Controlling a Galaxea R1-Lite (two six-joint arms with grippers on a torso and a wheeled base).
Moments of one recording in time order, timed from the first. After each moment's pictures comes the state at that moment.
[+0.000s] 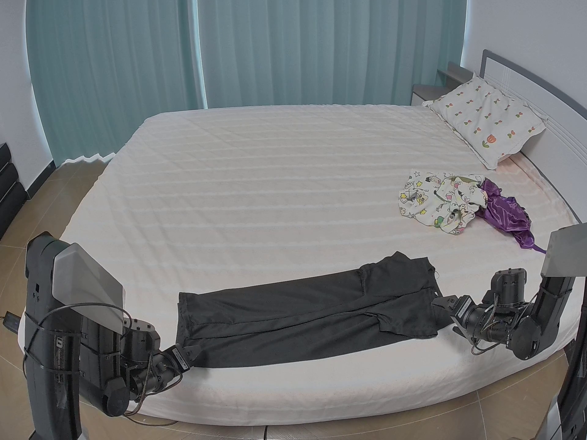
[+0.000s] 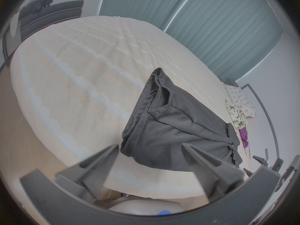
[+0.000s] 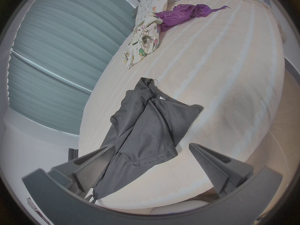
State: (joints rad) left arm -0.24 2.43 -0.15 -1.55 0.03 -0.76; right arm 0.08 2.21 -0.36 -1.19 0.16 0.86
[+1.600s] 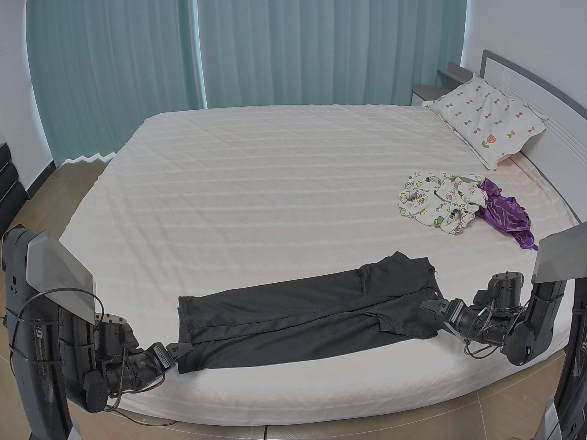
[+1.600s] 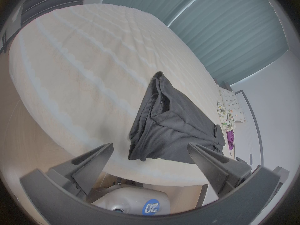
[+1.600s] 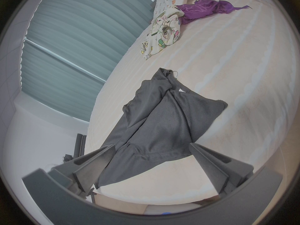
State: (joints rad) left arm -0.11 2.35 -0.06 -1.55 -0.19 -0.77; right arm 0.09 2.28 -0.35 -1.33 0.28 0.77
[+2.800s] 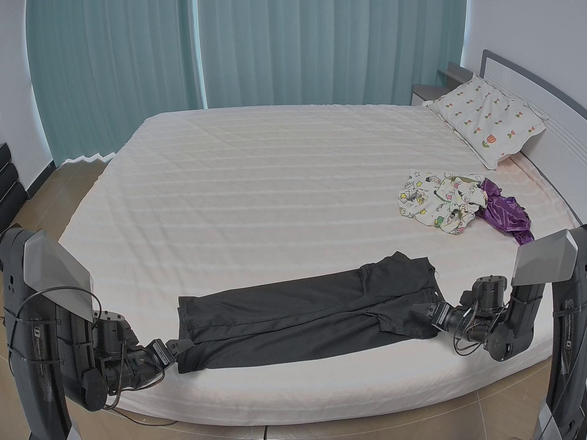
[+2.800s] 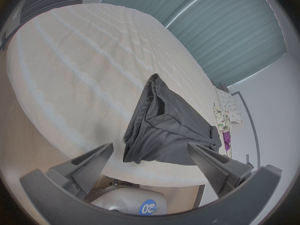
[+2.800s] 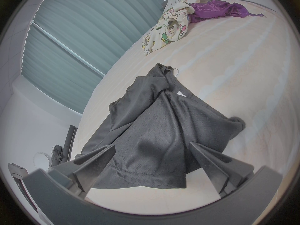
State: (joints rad) left arm -0.10 2.34 -0.07 -1.55 -0.22 -0.78; right arm 0.07 2.46 -0.52 -1.33 0.27 0.62
